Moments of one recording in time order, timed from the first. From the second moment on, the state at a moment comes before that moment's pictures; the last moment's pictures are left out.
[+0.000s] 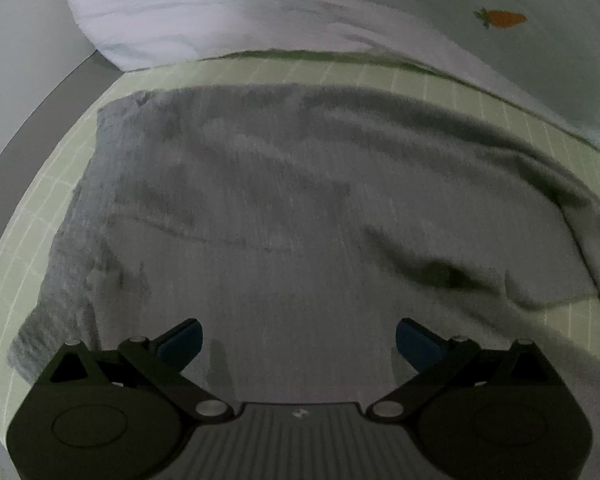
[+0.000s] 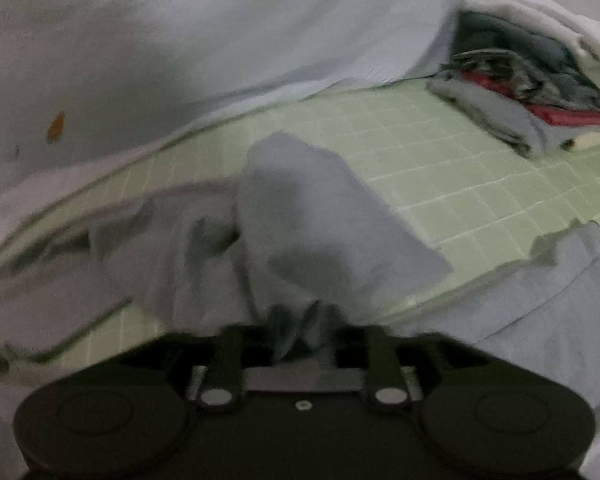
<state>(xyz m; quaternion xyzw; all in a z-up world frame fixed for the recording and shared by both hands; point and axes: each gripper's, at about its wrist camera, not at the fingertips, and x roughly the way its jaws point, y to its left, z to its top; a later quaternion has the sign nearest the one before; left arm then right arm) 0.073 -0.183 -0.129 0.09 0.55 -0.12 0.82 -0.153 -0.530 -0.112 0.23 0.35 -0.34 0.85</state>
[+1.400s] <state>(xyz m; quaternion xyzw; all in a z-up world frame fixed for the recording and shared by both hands) -0.015 -0.227 -0.121 0.13 0.57 -0.05 0.81 -0.063 -0.795 -0.099 -0.01 0.34 -0.38 0.86</state>
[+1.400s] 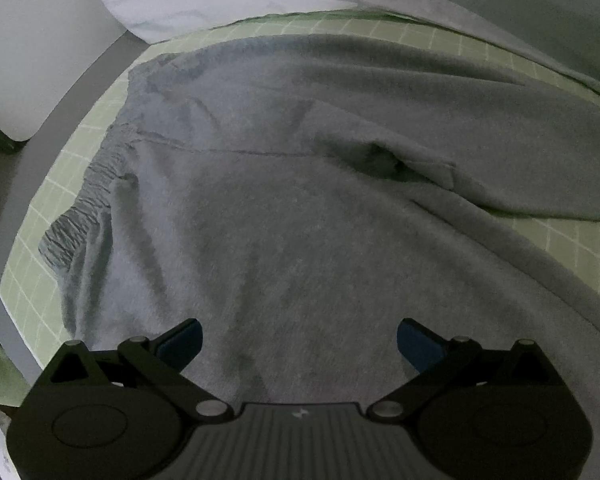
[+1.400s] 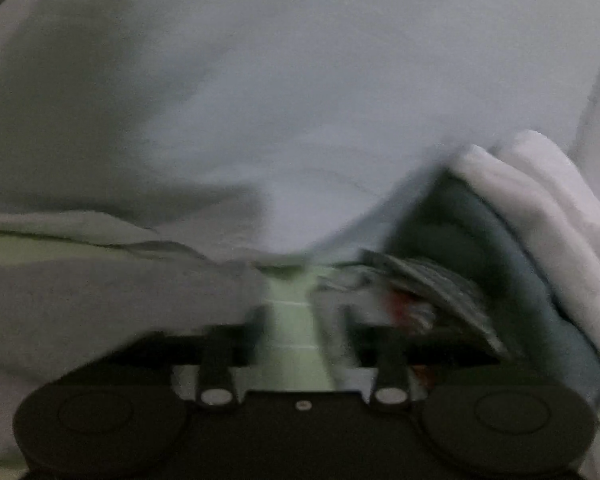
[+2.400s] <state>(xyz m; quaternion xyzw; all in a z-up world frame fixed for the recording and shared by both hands) -0.003 -0.128 -0.119 0.05 0.57 0.06 0.82 -0.179 -0.760 -0.131 0.23 0.31 -0.48 0.79</state>
